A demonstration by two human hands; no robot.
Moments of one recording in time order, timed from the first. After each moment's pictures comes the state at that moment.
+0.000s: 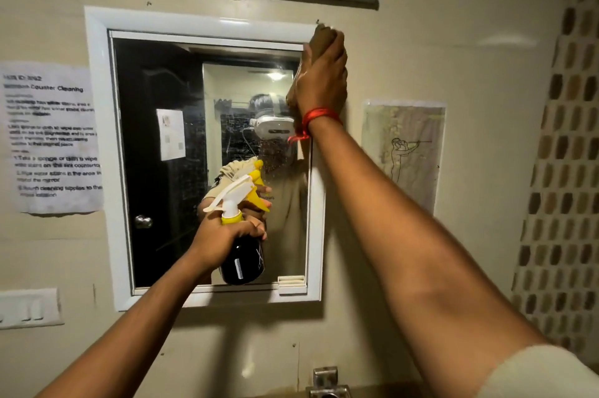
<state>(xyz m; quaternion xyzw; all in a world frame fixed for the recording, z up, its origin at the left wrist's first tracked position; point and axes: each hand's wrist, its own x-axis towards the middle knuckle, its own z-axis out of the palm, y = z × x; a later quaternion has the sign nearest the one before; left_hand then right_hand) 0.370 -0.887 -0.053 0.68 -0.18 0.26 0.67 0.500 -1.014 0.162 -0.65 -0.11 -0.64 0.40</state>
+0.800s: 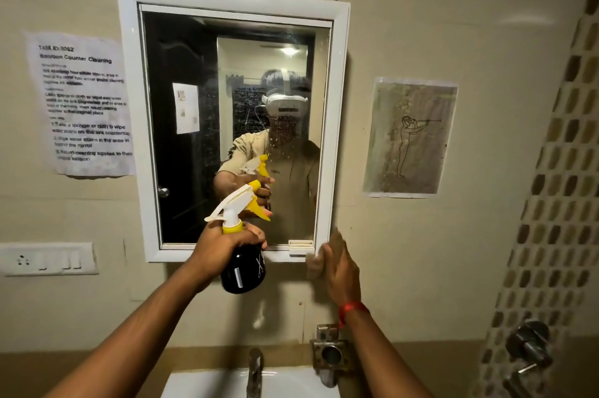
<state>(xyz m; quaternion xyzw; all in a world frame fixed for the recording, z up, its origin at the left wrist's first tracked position) 0.309 -0.884 -0.105 0.72 -0.06 0.22 0.66 0.465 -1.087 -0.237 -0.78 -0.18 -0.26 0.53</state>
